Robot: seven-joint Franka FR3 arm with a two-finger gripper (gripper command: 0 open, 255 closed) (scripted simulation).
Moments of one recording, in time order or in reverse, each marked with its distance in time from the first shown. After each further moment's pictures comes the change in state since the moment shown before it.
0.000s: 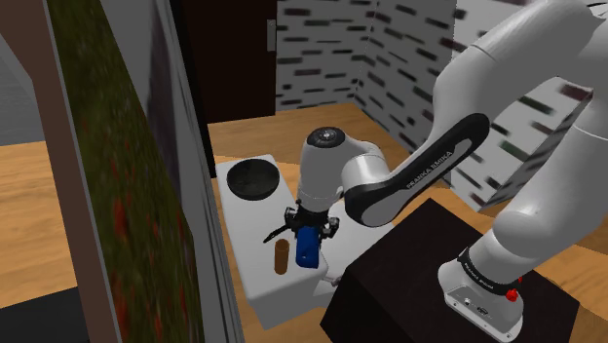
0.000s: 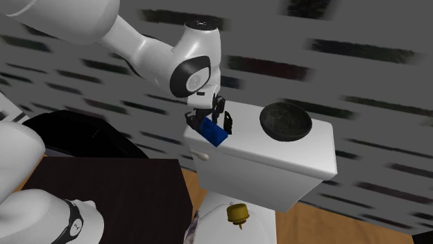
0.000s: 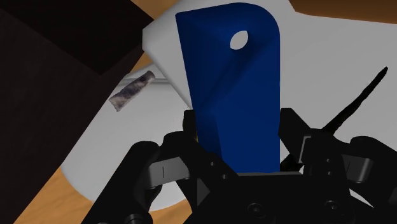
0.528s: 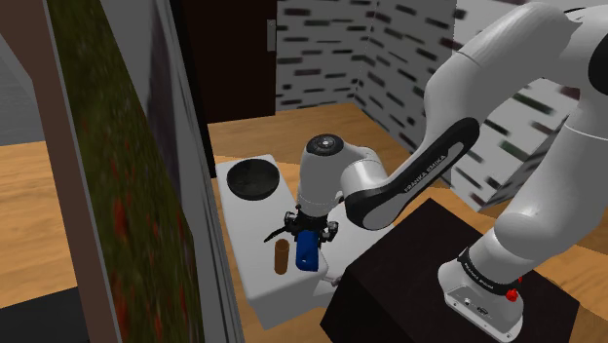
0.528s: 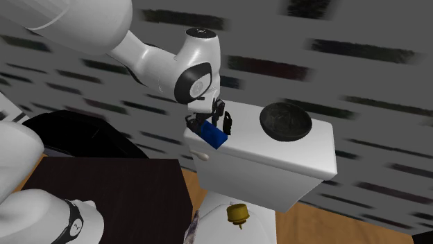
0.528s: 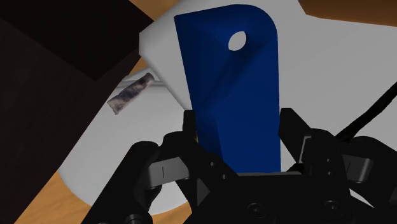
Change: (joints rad) arm 0.041 0.055 -0.050 -0.002 -0.082 0.032 0.059
